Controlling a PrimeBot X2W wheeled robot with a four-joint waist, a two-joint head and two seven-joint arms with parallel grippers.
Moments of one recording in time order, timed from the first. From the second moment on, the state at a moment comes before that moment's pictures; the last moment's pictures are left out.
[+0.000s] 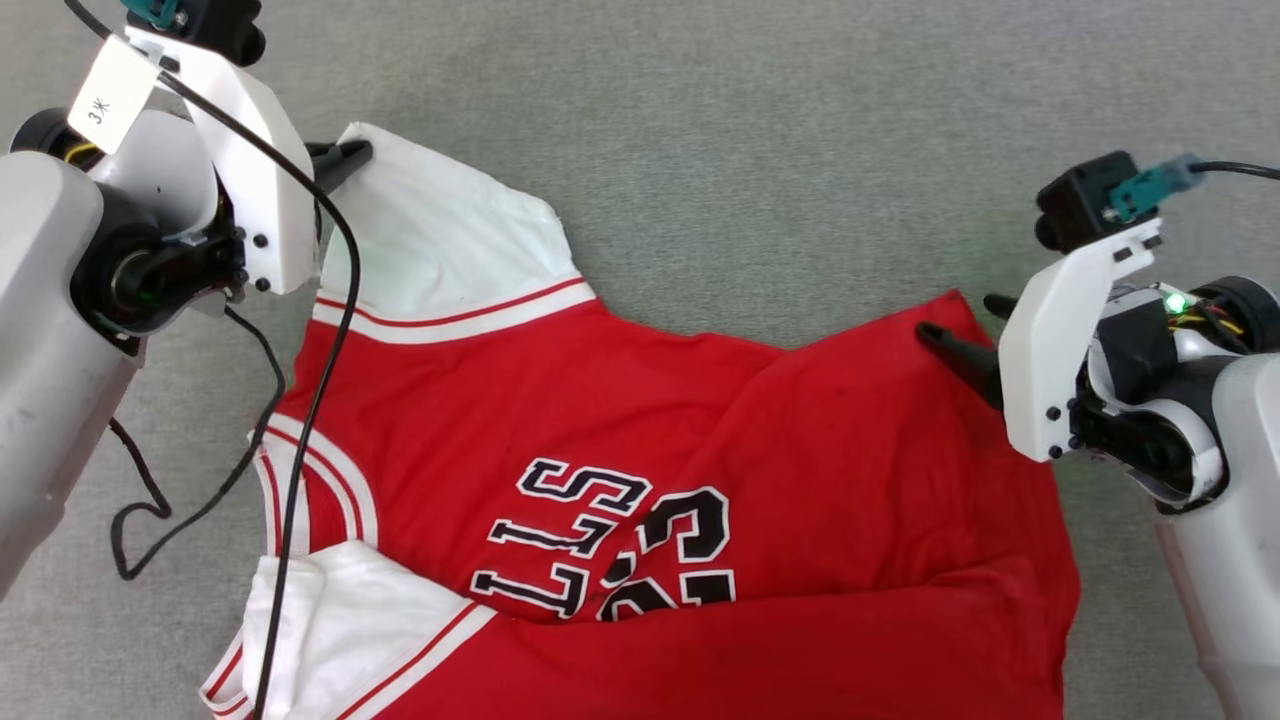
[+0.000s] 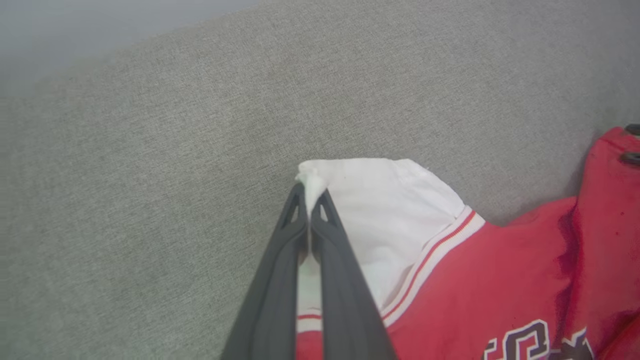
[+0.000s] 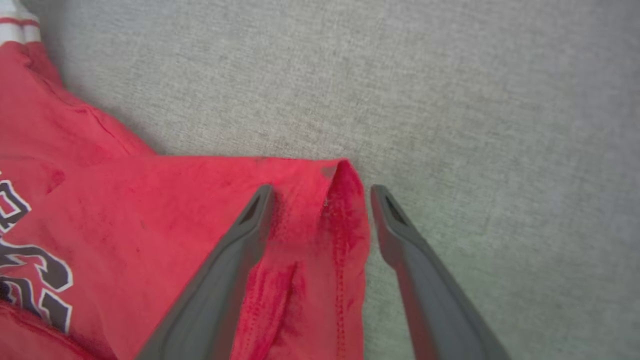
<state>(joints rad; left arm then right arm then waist) -1.08 0.68 -0.79 0.42 -1.08 -0.13 0.57 -0.58 -0.29 0.21 0.11 0.49 0.13 0.89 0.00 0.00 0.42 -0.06</state>
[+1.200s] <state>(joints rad) -0.82 0.82 -0.78 0.32 -1.18 -0.10 0.18 -0.38 -0.25 -0.06 0.07 0.50 0.13 0.99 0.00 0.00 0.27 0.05</state>
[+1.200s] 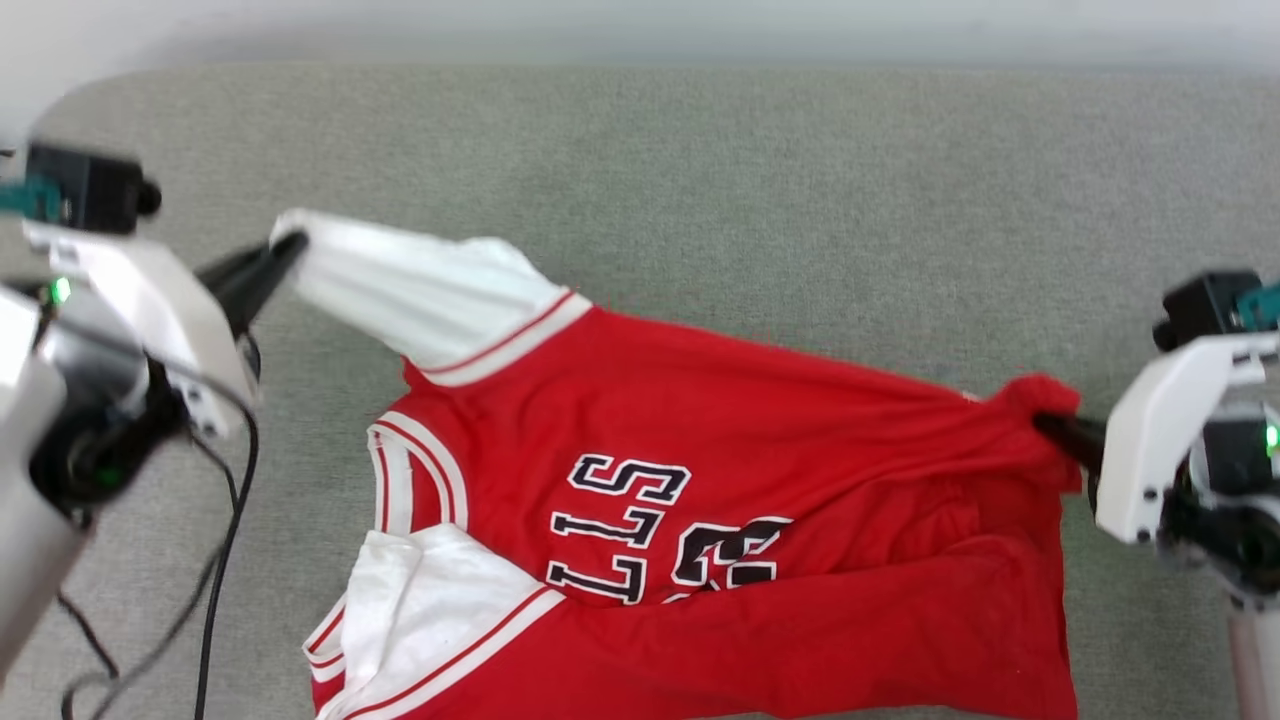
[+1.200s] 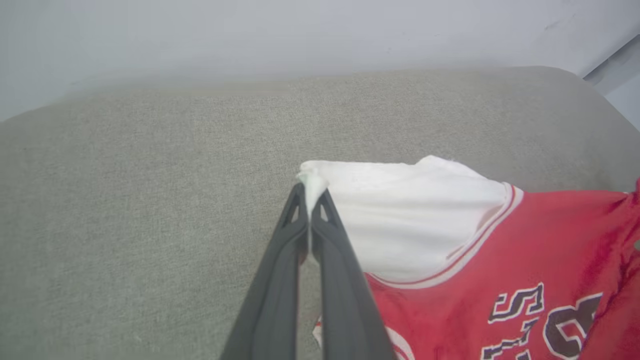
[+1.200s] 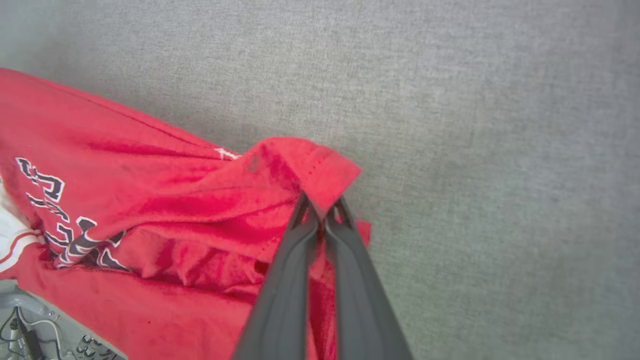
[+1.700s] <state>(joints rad) -0.21 0.87 -0.75 0.12 -1.41 0.06 -0.09 -0.03 -0.14 -0.14 0.01 0.49 0.13 0.74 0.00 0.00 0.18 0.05</state>
